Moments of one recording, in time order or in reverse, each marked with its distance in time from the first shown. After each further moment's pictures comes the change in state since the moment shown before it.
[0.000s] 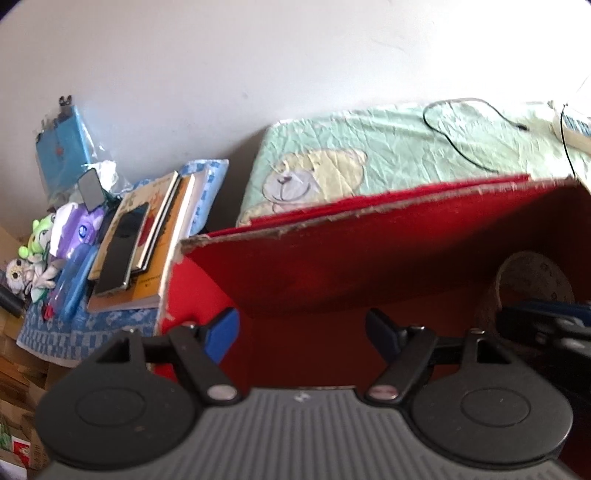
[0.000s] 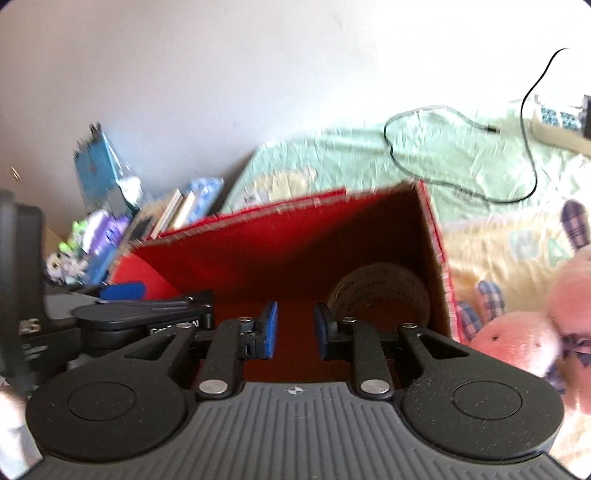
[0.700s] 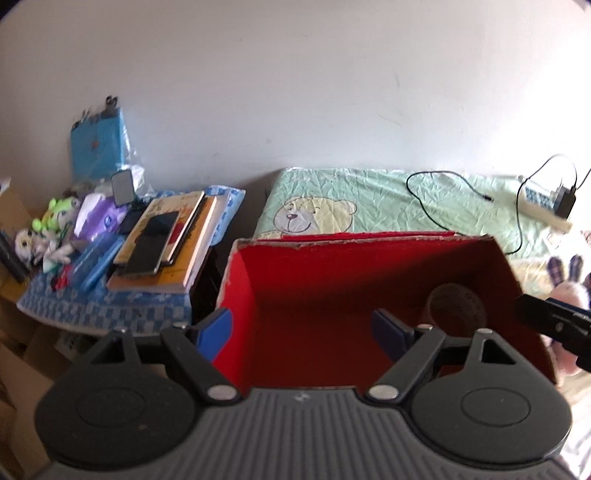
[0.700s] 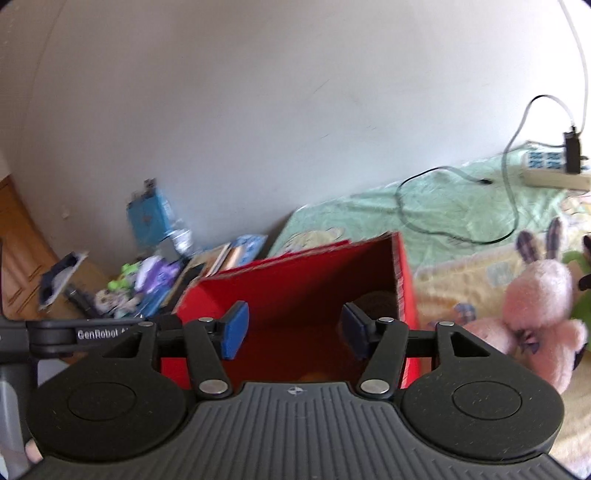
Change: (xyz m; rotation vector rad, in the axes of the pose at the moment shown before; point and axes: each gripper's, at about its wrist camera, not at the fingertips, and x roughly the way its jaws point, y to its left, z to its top) left arm -0.122 0.030 -0.034 -0.170 -0.130 -0.072; right arm -0.092 -0.013 -0.024 -0.015 -0.171 0.153
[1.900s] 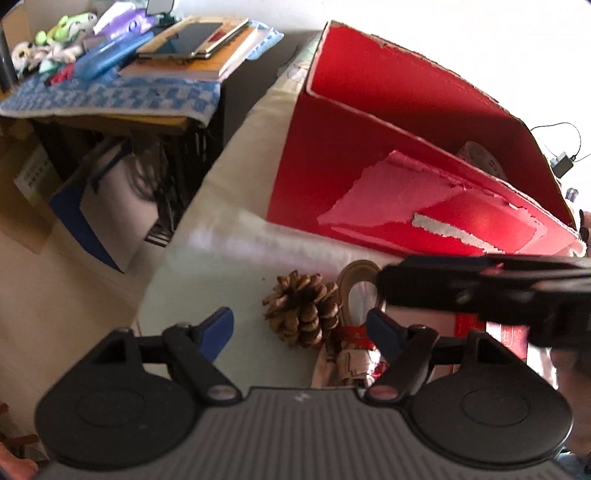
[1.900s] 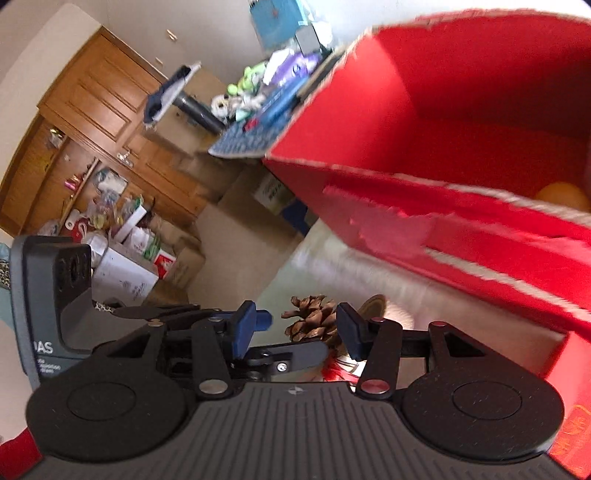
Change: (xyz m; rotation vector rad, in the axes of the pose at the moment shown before) left arm 0.005 0.087 -0.158 -0.268 0.329 -0.175; right arm 0.087 0.083 -0.091 -0.124 0.624 0.402
